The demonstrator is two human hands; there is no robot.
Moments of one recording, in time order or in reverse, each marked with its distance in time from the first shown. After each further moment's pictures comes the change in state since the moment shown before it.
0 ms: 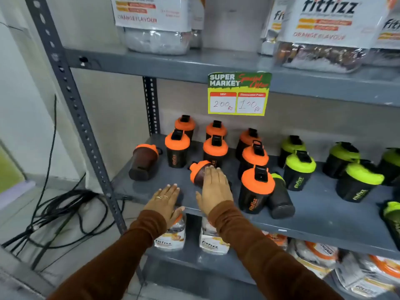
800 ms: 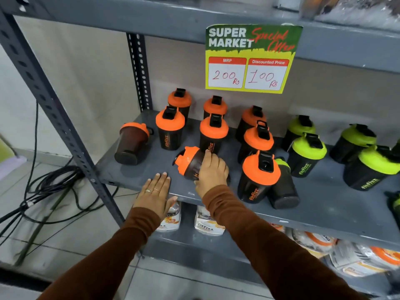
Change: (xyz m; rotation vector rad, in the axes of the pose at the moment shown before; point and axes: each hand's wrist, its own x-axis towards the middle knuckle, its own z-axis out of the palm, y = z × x) left_hand 0.013 -0.007 0.037 0.041 -0.037 -0.118; right_hand 0.030 0.014 0.026 0.104 -0.062 0.198
